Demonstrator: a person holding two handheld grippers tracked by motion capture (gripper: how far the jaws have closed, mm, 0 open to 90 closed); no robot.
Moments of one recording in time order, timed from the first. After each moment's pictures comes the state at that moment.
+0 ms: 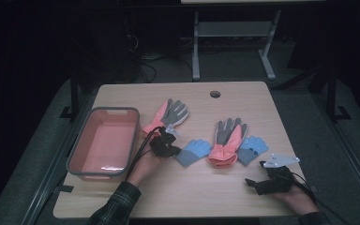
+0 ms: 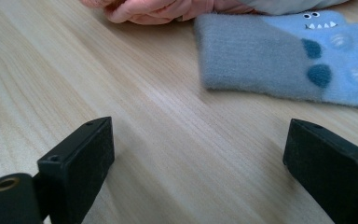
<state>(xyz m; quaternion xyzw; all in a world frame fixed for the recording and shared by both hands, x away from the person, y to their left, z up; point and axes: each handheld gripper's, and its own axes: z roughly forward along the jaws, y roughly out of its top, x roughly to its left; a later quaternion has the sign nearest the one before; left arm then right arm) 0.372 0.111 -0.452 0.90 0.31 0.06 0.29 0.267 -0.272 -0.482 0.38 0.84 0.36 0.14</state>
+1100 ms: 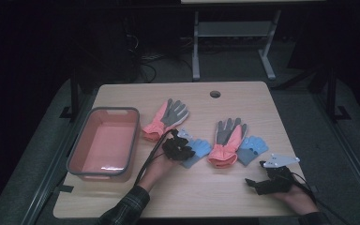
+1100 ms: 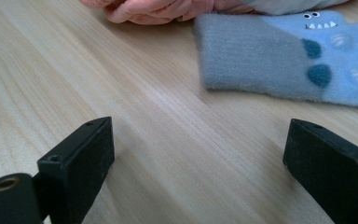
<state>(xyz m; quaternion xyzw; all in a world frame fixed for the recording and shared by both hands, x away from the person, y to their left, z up) 0.369 0.074 -0.460 0.90 0.28 0.07 0.33 0.267 -0.272 -0.482 0.38 0.84 0.36 0.14</state>
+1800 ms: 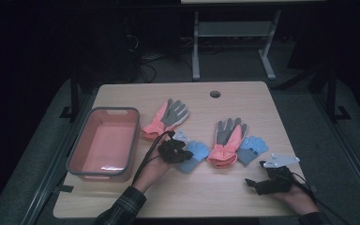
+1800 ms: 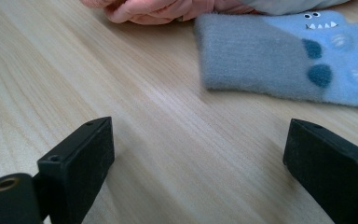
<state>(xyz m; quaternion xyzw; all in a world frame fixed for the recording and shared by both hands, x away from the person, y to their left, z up) 0.346 0.085 -0.436 0.90 0.26 0.04 0.35 0.267 -0.272 -0.482 0.38 0.84 0.36 0.14</state>
